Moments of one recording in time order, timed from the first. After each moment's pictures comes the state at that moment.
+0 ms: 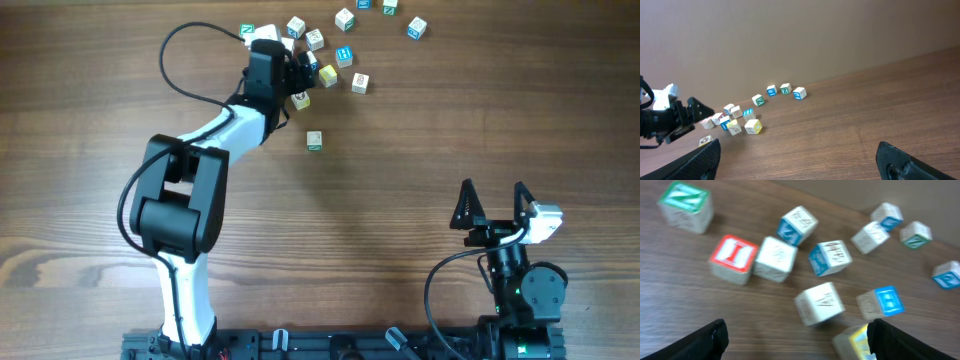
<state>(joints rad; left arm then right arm) -0.30 2.15 1.35 0.21 -0.05 -0.48 0.00 0.02 0.01 0.00 -0.05 0.28</state>
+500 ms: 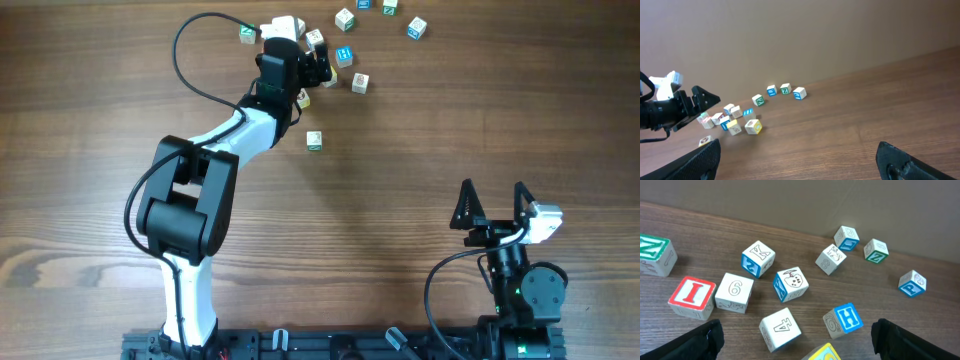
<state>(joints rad) -0.35 2.15 1.35 0.35 -0.07 -0.40 0.00 0.02 0.01 0.00 -0.05 0.28</state>
